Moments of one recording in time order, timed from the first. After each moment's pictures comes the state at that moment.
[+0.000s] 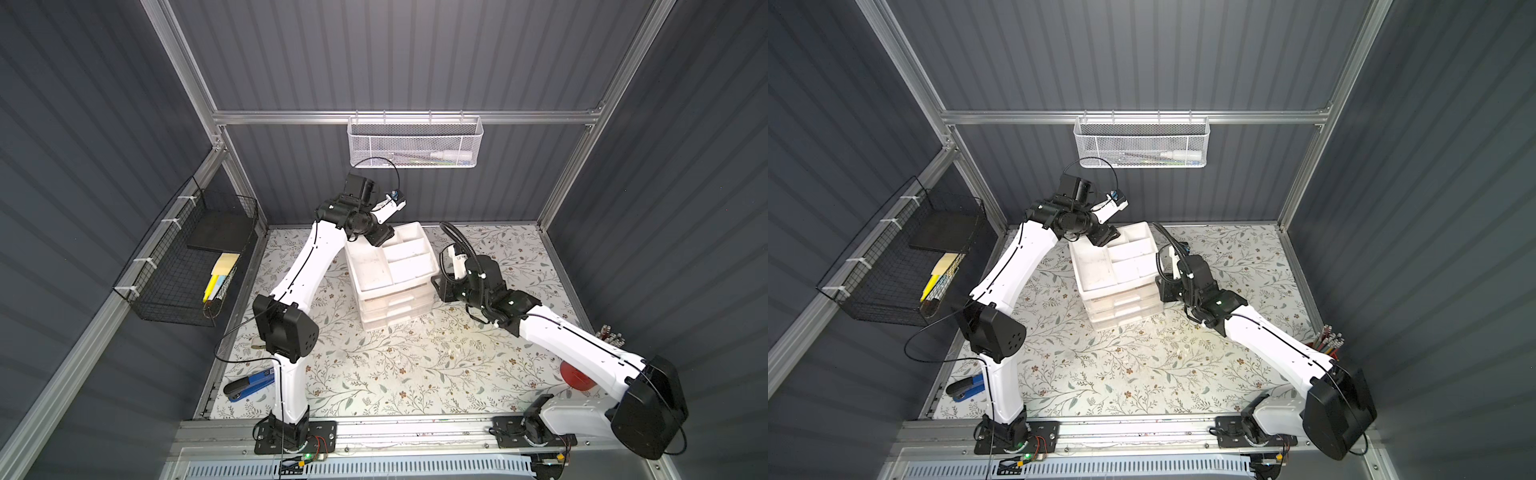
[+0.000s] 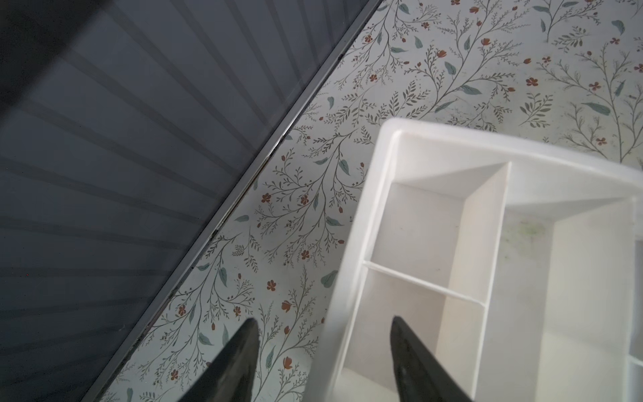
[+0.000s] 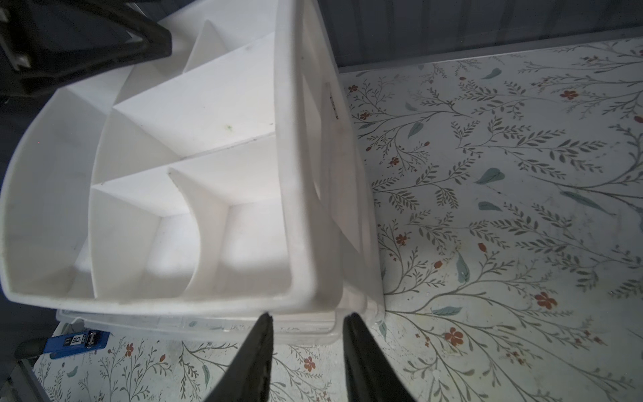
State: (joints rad) left arm -0.43 2.01 2.22 -1.01 0.21 0.55; right arm 0.61 1.29 0.97 -0.21 0.00 0.44
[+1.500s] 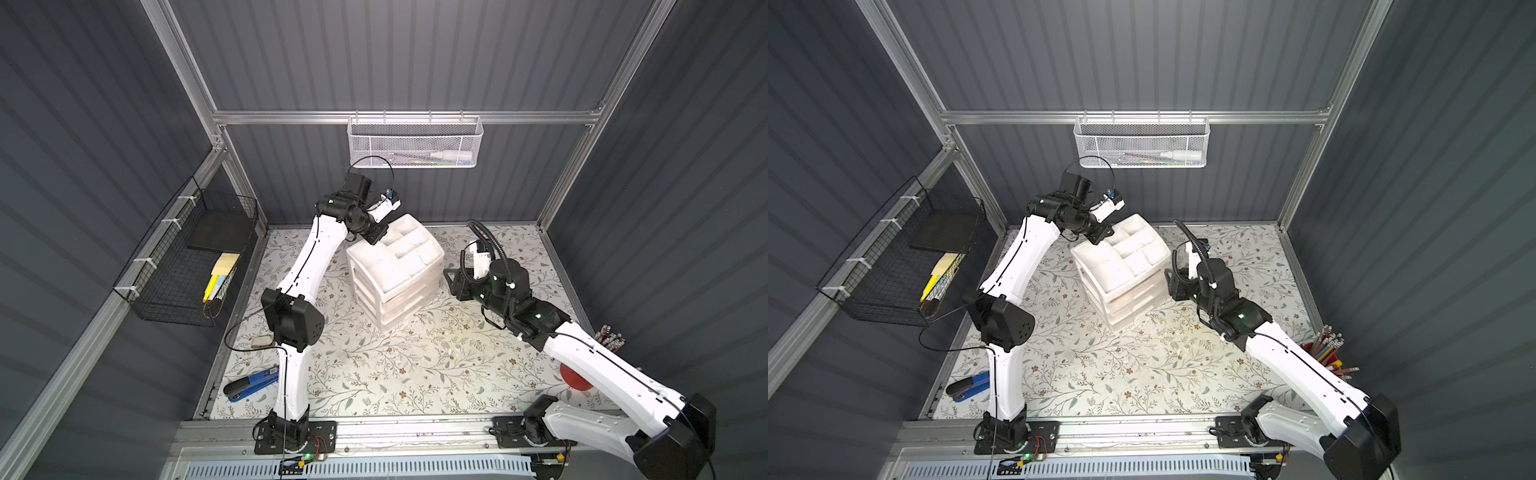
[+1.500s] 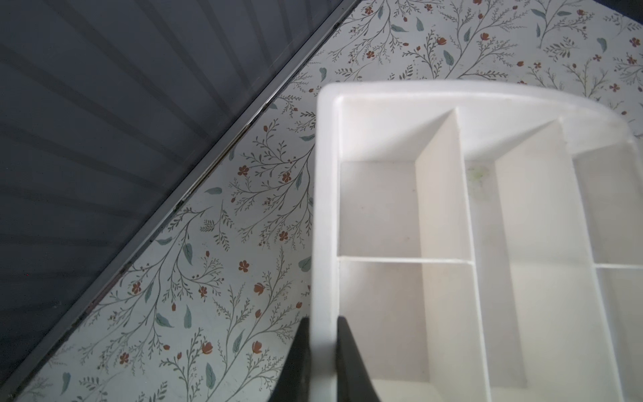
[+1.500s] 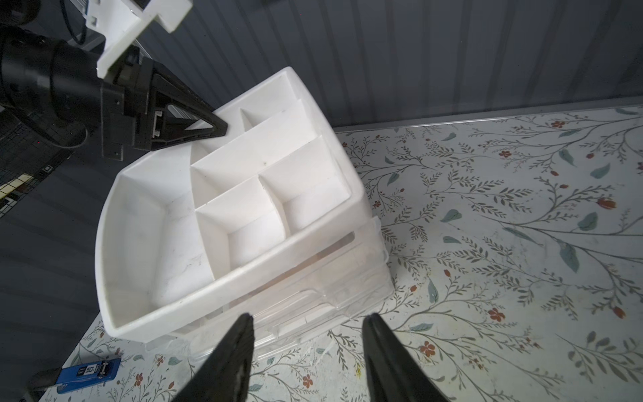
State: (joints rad) left arm -0.39 2.11 2.36 -1.15 0.25 0.42; right arm 0.60 1.10 0.93 -0.21 0.07 0.42
